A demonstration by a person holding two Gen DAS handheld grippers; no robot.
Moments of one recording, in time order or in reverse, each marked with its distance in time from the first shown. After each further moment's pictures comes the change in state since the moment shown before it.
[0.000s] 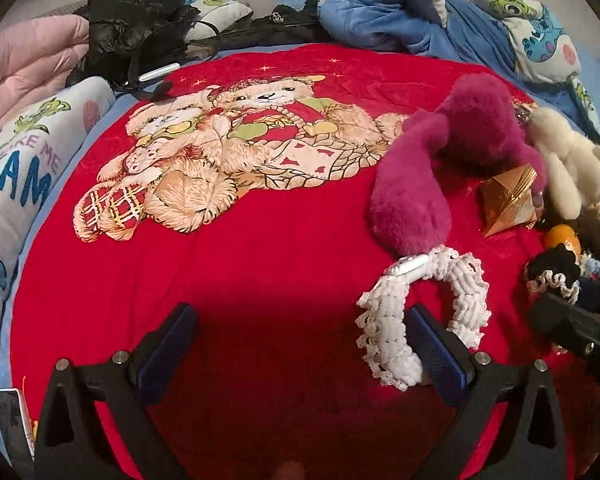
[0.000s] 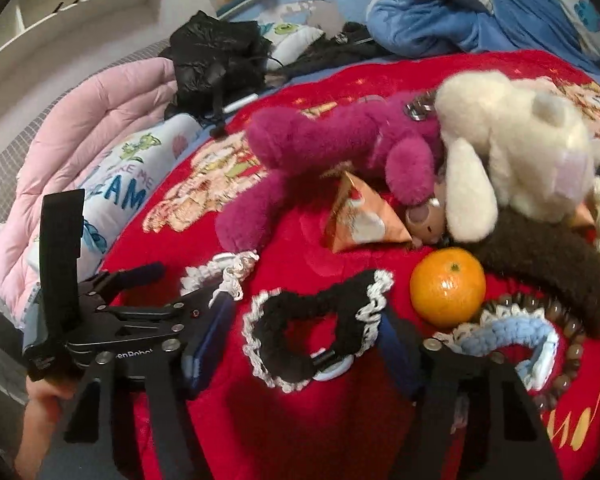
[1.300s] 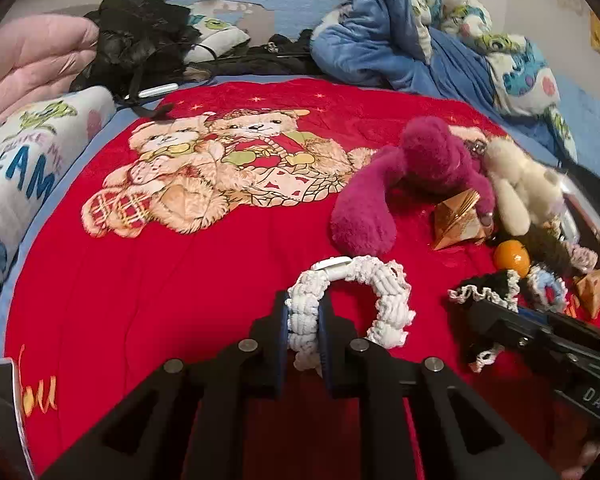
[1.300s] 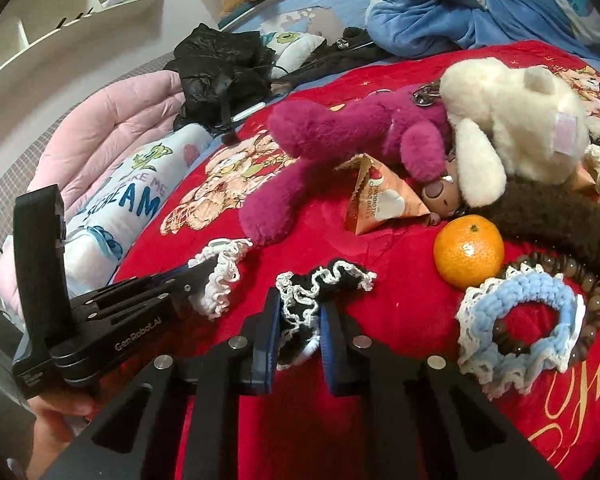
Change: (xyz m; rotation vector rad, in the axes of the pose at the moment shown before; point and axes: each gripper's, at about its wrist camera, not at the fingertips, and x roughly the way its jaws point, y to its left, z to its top) left arm -0.042 -0.001 -0.016 -0.060 -0.113 -0.097; right arm -0.008 0.012 -0.014 0.039 -0.047 0.054
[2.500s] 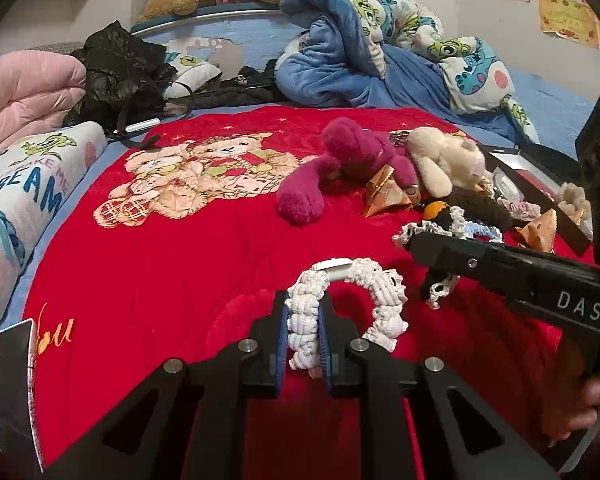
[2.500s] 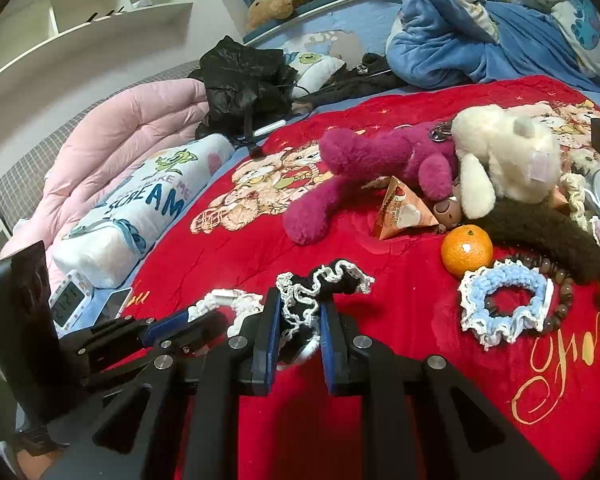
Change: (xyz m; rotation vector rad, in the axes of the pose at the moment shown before) left arm -0.067 -0.023 -0.052 0.111 -0.112 -0.048; right arm -0.035 0.031 -0.017 -0.073 -0.072 0.009
